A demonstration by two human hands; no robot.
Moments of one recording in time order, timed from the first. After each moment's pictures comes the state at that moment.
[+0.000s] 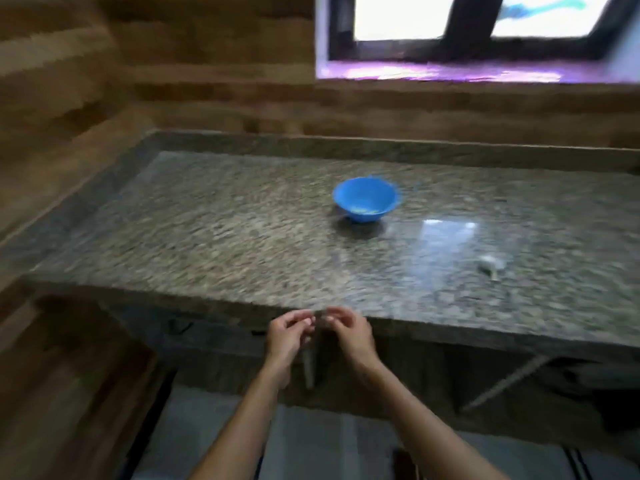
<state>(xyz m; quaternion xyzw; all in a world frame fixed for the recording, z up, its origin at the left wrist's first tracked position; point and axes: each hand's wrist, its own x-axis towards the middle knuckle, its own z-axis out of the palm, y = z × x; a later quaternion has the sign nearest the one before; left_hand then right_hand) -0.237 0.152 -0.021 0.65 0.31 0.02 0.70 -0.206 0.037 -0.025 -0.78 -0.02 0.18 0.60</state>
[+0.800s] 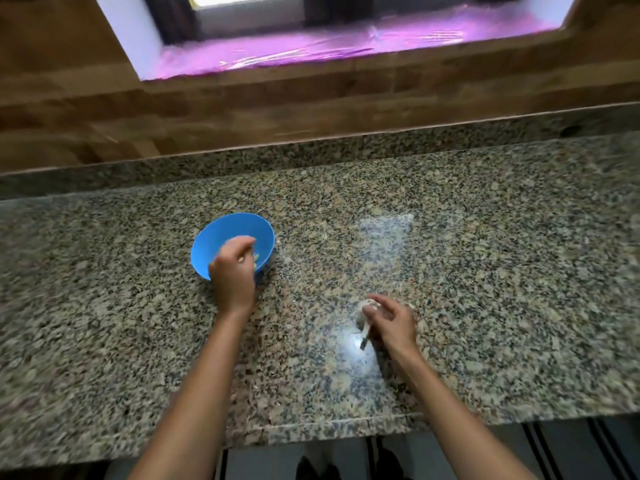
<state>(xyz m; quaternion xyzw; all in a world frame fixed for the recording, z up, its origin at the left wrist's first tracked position) 0.080 0.034 0.009 0.89 0.11 0.28 0.35 0.027 -0.207 -0.043 -0.71 0.18 0.05 0.67</state>
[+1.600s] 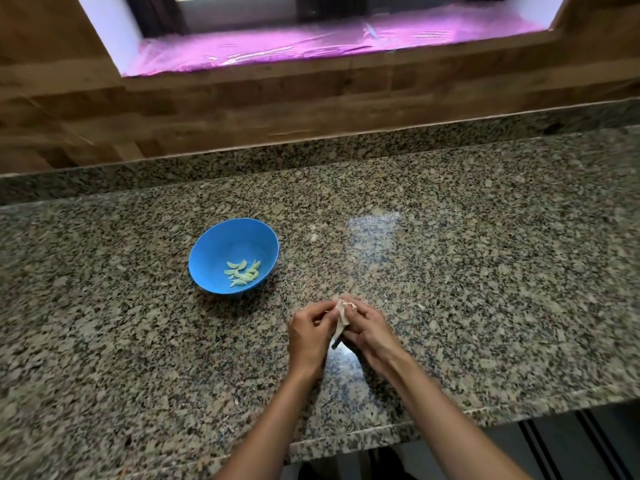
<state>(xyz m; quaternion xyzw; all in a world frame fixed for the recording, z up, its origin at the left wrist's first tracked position) 0.028 -0.039 -0.044 0.81 0.11 0.00 0.58 0.038 -0.156 -0.045 -0.48 0.20 0.21 0.83</state>
